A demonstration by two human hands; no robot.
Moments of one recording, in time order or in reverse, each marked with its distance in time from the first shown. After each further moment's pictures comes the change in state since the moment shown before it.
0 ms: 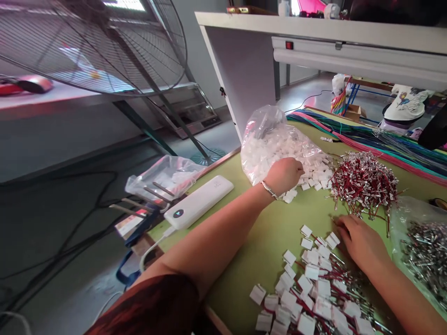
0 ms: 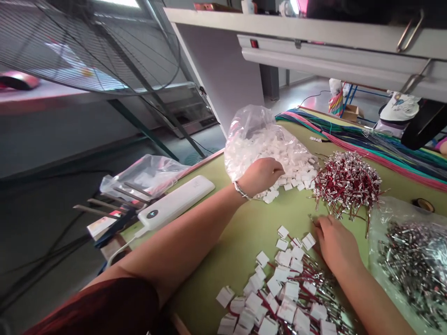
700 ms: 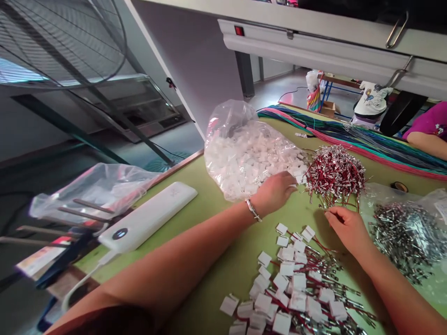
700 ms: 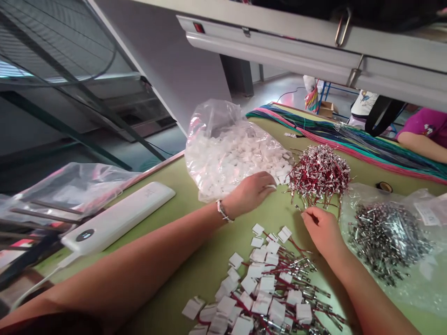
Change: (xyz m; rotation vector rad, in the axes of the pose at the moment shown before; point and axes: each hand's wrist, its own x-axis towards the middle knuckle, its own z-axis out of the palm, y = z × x) left_hand -0.018 0.028 0.038 -0.315 -0.055 0.255; right_hand -0.007 0.014 -0.016 0.666 0.091 0.281
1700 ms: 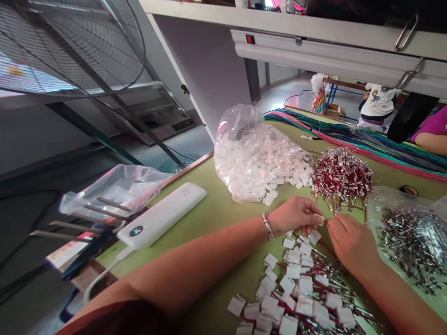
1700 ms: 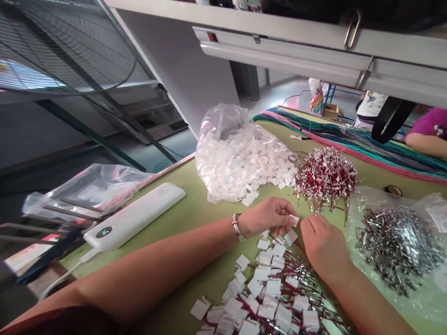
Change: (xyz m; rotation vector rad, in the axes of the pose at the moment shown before) left_hand -0.020 0.034 0.024 -1.179 -0.452 -0.393; right_hand -0.014 -0.009 0.005 -0.752 0.239 -0.733
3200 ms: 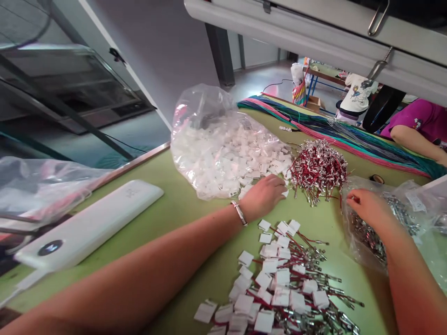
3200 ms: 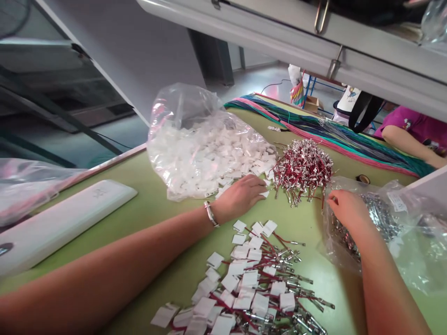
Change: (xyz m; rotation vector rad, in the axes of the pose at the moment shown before) left_hand 0.023 -0.012 -0.042 1.489 0.312 0.613; right_hand -0.014 0.116 -0.029 -0.035 -0.493 0.583
